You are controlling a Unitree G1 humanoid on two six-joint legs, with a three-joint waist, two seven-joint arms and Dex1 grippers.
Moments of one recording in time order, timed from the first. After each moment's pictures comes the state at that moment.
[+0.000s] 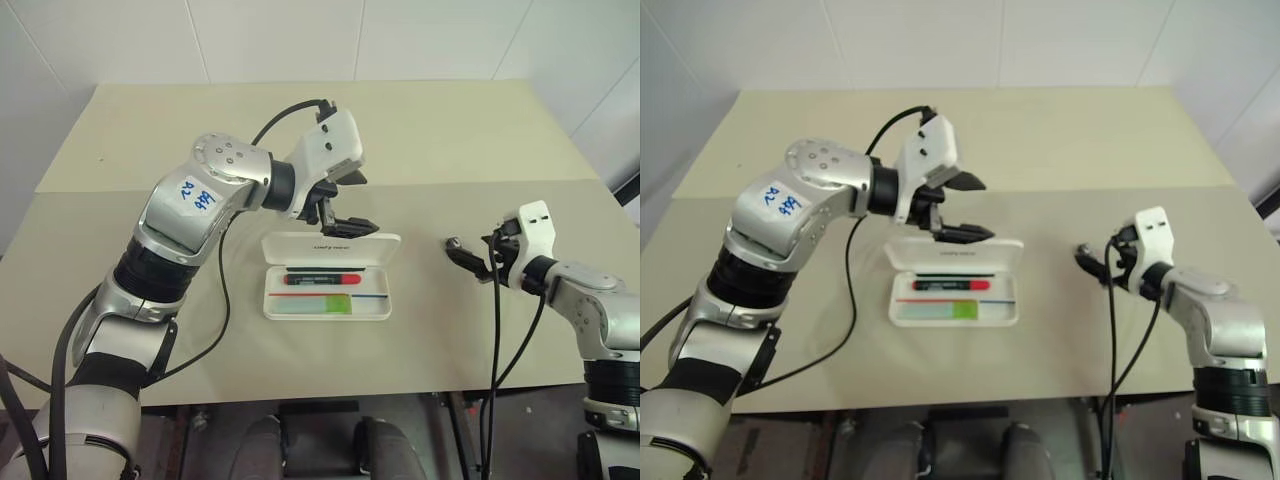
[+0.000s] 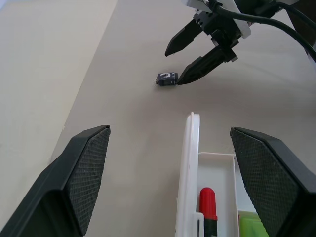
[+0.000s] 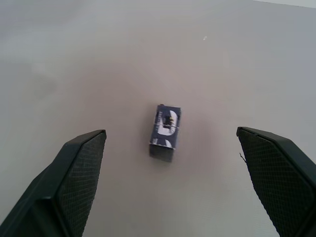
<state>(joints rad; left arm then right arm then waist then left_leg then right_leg) -1.10 0.55 -0.34 -0.09 -0.30 0.83 -0.89 -0.45 -0.64 -0.21 0.01 0.38 0.81 0.56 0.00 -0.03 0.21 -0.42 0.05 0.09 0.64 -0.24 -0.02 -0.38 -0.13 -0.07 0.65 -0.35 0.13</state>
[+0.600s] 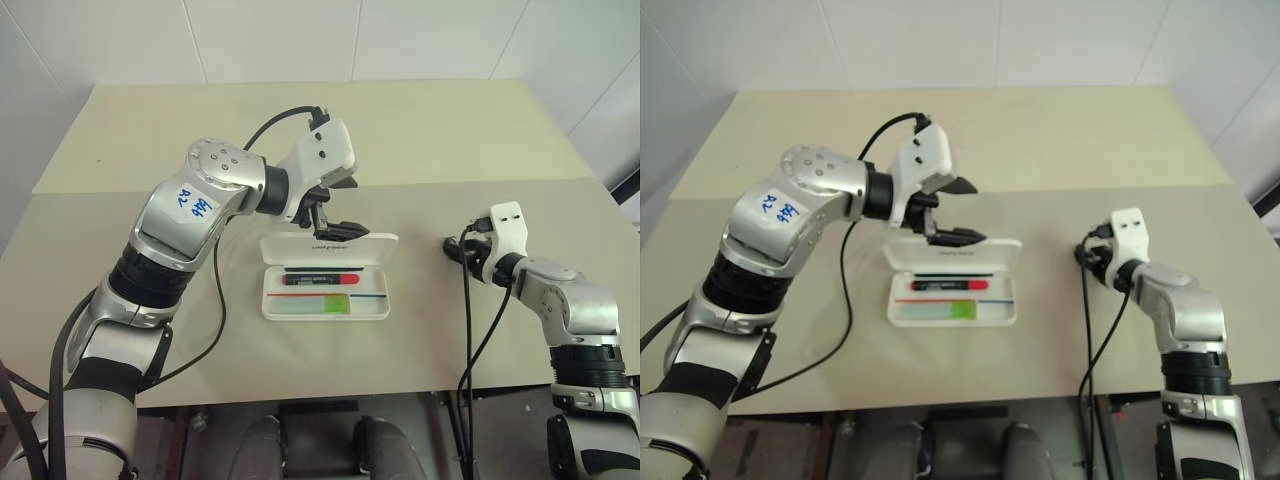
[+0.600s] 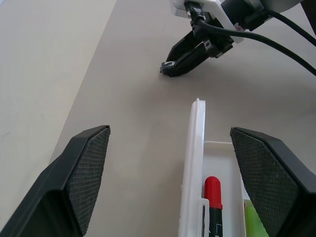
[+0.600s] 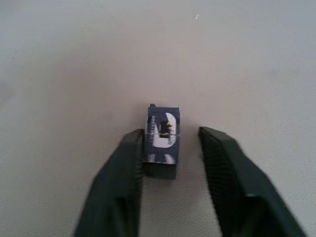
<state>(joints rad) -1.09 0.56 -0.33 -0.10 -0.27 0.83 -0.90 -0.52 -0.57 -0.16 0.08 0.32 0.83 0.45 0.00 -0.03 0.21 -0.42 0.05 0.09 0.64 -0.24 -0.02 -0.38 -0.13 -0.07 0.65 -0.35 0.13</state>
